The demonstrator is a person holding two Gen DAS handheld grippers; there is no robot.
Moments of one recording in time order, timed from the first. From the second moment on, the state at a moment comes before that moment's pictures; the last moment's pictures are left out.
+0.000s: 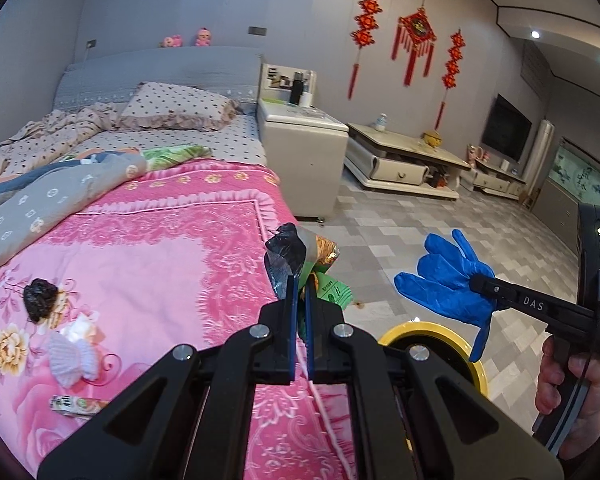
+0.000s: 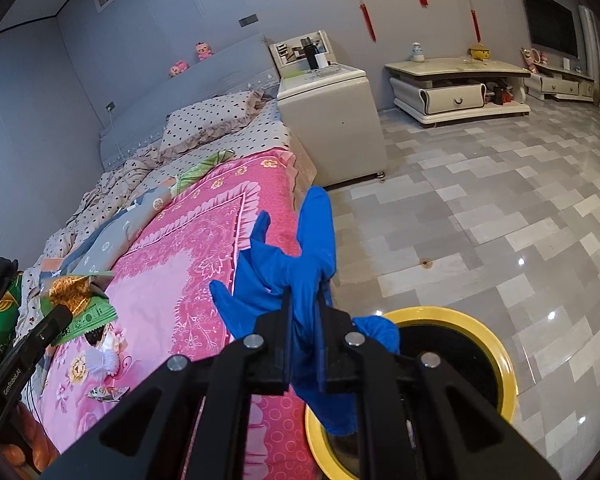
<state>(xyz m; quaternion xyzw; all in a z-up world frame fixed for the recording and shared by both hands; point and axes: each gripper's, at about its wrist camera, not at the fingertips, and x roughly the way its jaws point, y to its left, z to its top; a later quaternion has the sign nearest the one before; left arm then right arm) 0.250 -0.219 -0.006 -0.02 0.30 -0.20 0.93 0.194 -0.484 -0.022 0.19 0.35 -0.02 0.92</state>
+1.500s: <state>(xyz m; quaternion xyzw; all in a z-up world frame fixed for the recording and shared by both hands) 0.247 -0.370 -0.104 0.01 0.39 -0.33 0.86 0.147 -0.596 -0.098 0.28 0.38 -0.14 0.87</state>
